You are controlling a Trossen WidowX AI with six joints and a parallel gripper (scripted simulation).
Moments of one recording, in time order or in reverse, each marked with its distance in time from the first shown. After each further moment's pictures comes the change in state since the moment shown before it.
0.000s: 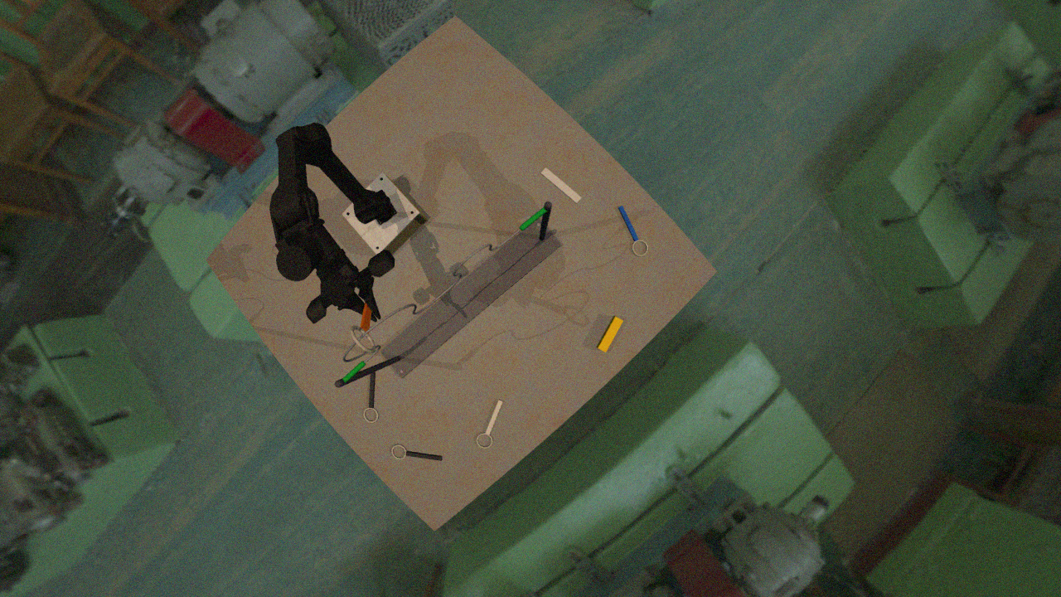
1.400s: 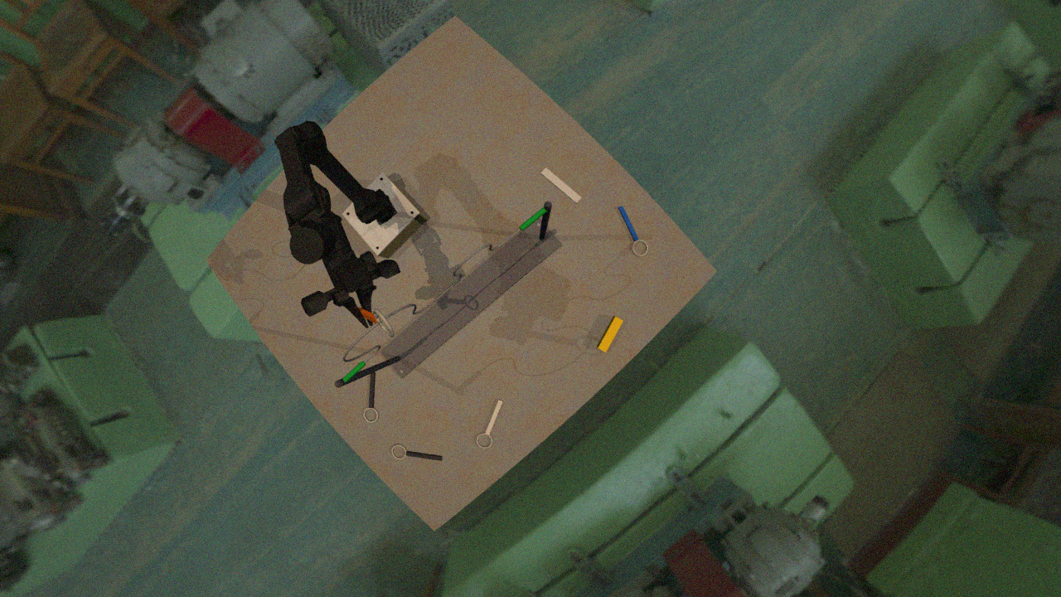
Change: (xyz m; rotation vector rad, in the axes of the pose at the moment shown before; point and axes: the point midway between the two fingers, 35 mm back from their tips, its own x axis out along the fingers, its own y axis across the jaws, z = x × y) arm 0.000 -0.013 0.003 -0.452 -0.064 -0.256
